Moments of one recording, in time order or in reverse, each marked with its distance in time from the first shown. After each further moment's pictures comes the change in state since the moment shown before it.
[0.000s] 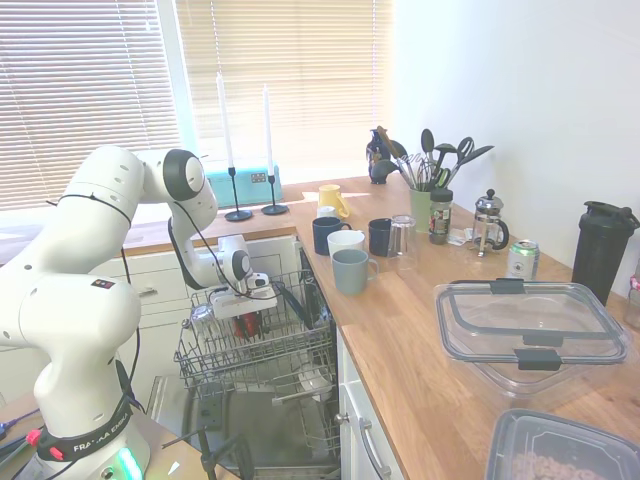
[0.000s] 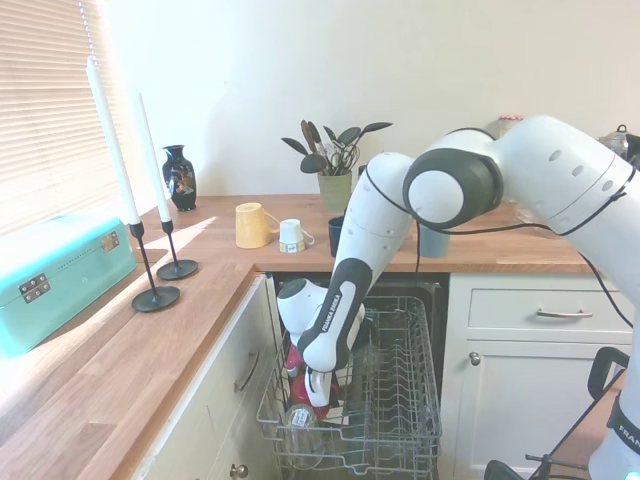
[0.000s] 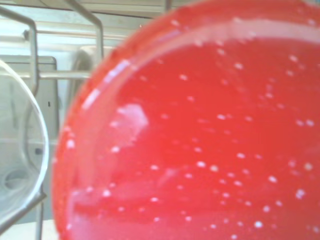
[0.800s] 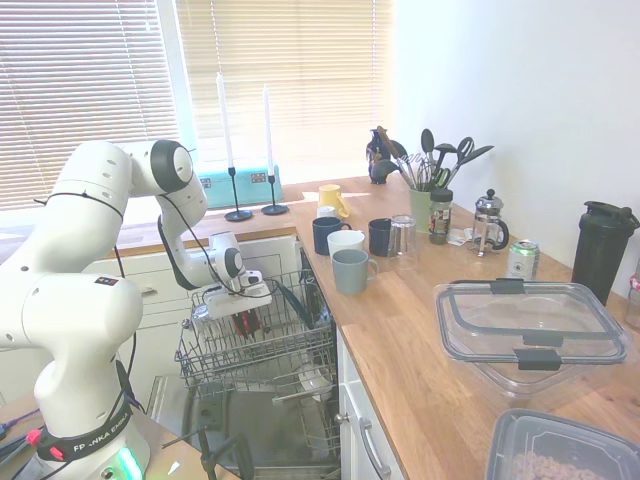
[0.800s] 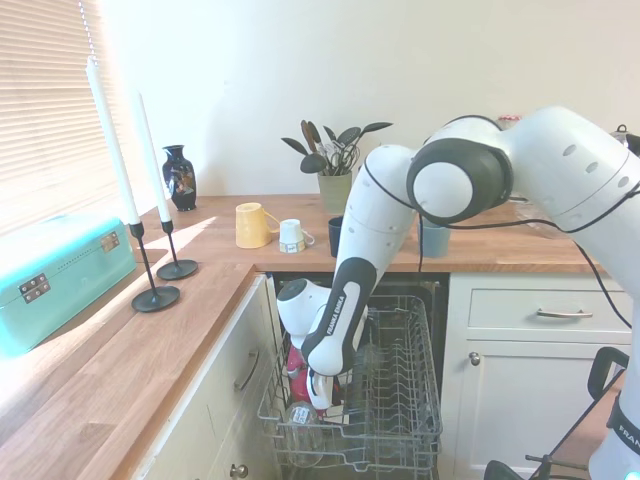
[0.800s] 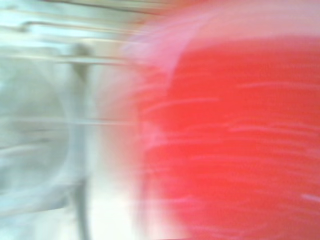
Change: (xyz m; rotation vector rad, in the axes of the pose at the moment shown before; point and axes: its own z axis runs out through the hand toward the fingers) arm -0.029 -0.012 -0.023 -0.023 0.029 -0.001
